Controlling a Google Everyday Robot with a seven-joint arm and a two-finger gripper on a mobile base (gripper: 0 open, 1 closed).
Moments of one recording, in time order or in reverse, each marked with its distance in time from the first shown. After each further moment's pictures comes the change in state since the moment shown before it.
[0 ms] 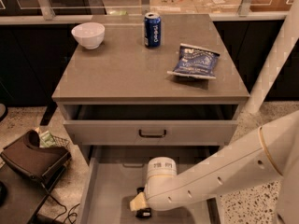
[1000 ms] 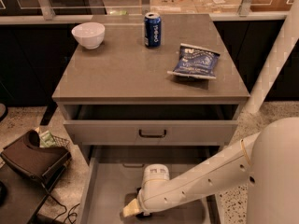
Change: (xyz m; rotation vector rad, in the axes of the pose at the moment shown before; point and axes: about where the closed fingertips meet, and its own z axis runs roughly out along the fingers) arm 0.002 0.036 0.077 -0.111 0.039 -0.022
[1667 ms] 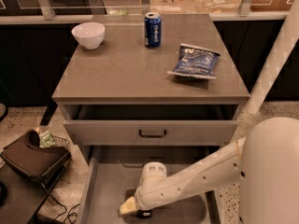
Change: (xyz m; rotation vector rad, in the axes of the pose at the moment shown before) arm -0.011 0.009 0.020 -0.039 0.012 0.012
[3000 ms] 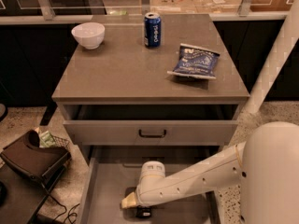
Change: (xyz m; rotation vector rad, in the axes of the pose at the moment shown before) arm -0.016 -0.012 0.013 0.035 -0.028 0.094
